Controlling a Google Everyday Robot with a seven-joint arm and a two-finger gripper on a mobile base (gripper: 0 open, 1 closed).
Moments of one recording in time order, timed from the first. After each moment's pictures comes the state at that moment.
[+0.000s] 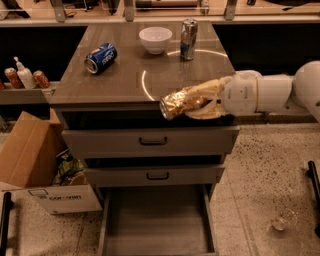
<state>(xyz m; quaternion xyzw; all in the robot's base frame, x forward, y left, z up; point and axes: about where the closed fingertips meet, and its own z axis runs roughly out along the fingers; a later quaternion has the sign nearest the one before) 0.564 -0.097 0.881 -0.76 0.21 0.01 0.62</state>
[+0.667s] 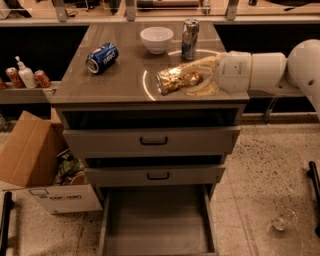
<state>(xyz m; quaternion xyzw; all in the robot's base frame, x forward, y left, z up) 0.612 -0.080 0.924 -0.74 0.21 -0.02 0.64</state>
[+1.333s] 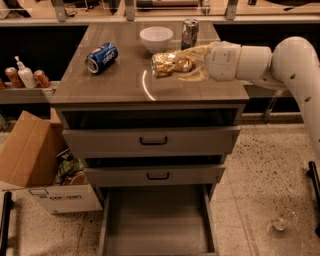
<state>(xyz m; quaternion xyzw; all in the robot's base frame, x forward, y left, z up) 0.666 -0.073 0.935 -0.70 0.26 -0.02 0.67</state>
